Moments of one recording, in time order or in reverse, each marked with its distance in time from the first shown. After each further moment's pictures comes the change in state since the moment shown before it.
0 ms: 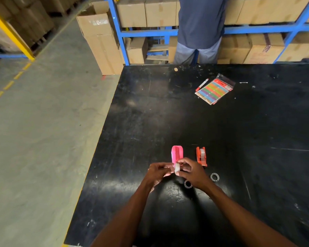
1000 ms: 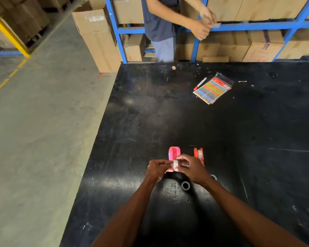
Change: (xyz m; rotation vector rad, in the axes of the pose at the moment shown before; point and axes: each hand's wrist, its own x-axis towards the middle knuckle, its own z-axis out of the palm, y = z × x) left_hand 0.025 0.010 0.018 0.048 0.161 -0.027; right_hand 0.022 -0.005 -0.019 -0.102 -0.013 -0.036
